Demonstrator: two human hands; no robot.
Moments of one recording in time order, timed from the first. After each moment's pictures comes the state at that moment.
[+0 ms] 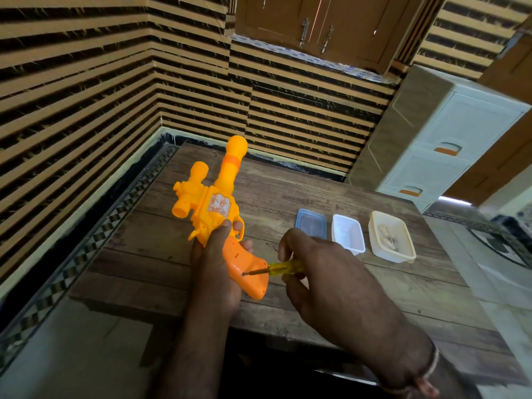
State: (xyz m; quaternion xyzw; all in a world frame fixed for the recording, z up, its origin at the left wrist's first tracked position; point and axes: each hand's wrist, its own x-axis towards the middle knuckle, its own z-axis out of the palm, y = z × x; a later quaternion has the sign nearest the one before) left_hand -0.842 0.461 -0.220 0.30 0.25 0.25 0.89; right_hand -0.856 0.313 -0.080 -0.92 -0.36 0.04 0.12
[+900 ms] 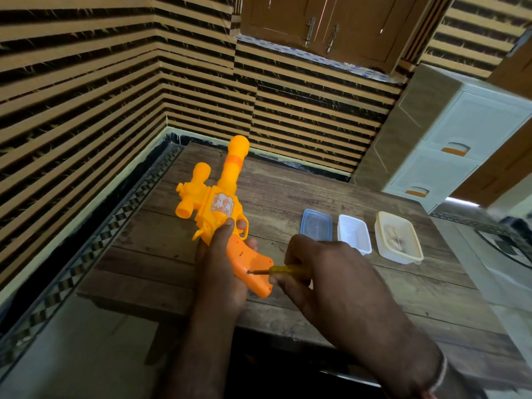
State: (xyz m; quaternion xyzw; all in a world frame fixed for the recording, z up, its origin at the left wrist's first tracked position) left_hand -0.842 0.465 -0.221 0.26 0.22 0.21 0.92; right_hand -0.863 0.317 -0.076 -0.93 -0.36 0.02 0.09
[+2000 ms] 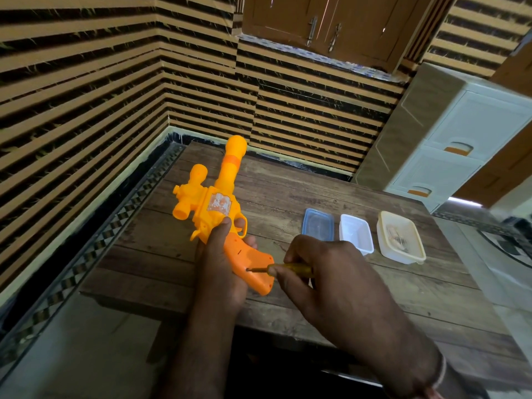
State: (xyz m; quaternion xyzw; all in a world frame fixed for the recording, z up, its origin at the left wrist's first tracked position) left_hand -0.844 0.466 -0.220 0.24 0.21 0.22 0.92; right_hand -0.859 0.315 -0.089 -0.91 -0.37 -0.01 0.18
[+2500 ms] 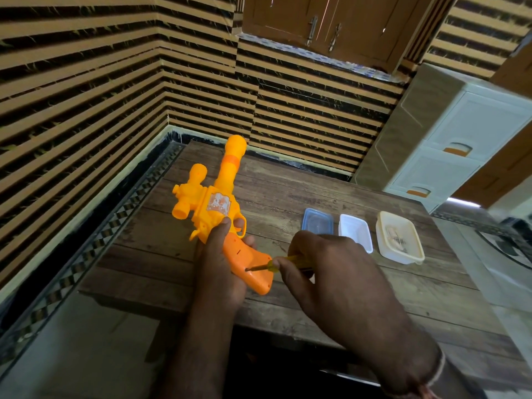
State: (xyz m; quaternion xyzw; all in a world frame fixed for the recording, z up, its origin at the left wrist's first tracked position) left_hand -0.844 0.464 -0.214 0.24 0.22 0.23 0.92; right_hand -0.859 0.318 -0.083 -0.92 -0.37 -0.04 0.11
